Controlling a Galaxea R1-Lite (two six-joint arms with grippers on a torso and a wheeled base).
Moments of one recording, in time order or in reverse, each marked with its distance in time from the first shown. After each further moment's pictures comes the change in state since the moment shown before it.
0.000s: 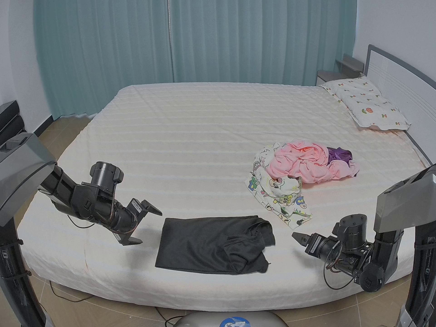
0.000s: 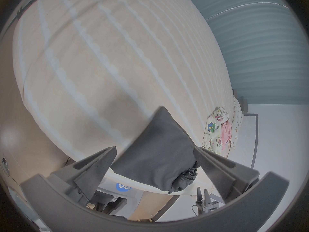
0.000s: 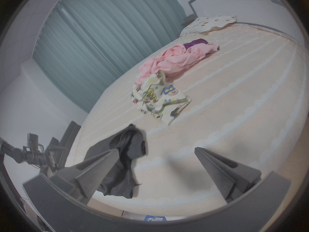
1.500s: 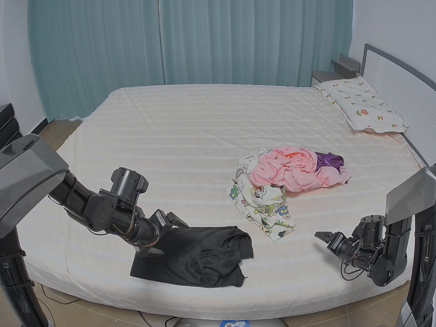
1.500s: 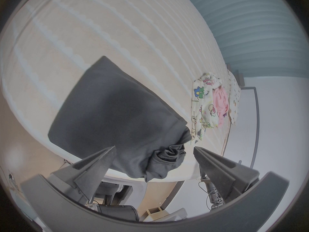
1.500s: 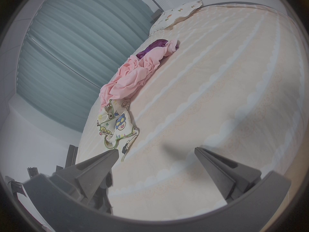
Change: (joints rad) left arm -0.157 -0.033 0.059 -0.009 -0.026 0.024; right arm -0.251 0.087 0.087 -0.126 0.180 0.131
